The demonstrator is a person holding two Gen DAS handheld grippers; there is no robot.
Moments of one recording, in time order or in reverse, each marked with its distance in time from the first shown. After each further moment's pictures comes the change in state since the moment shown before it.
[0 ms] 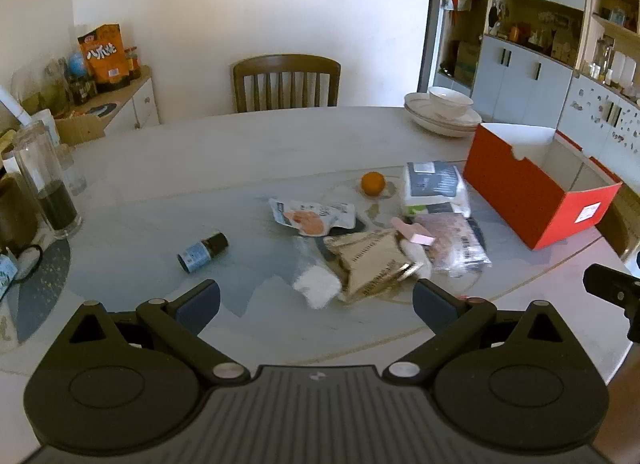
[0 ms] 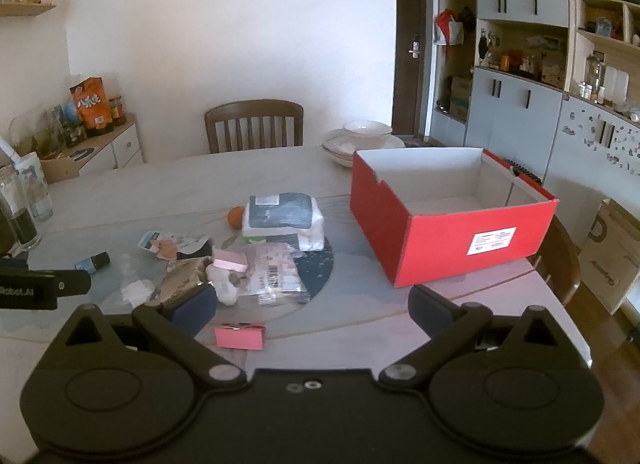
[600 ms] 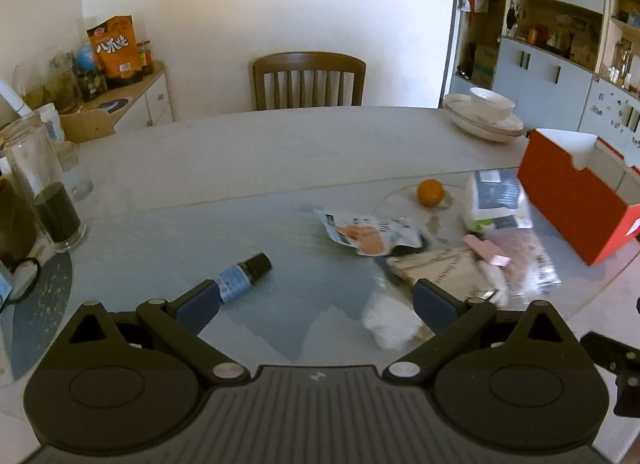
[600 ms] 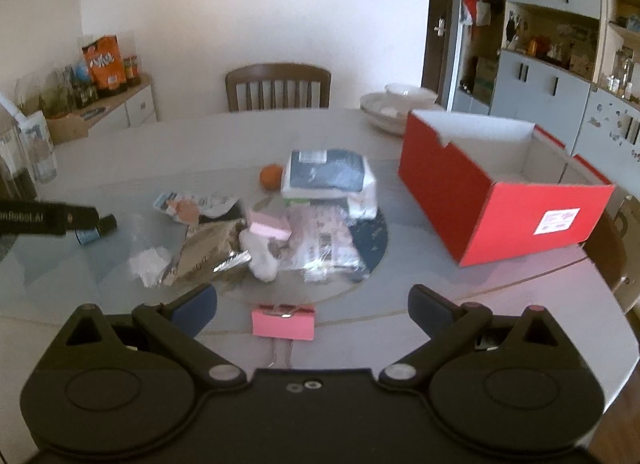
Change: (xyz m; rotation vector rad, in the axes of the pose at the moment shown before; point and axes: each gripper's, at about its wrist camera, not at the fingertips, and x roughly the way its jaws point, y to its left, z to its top) left arm 0.067 0.054 0.011 -0.004 -0.010 0.035; right arm 0.066 0.048 -0.017 -0.049 0.097 0.028
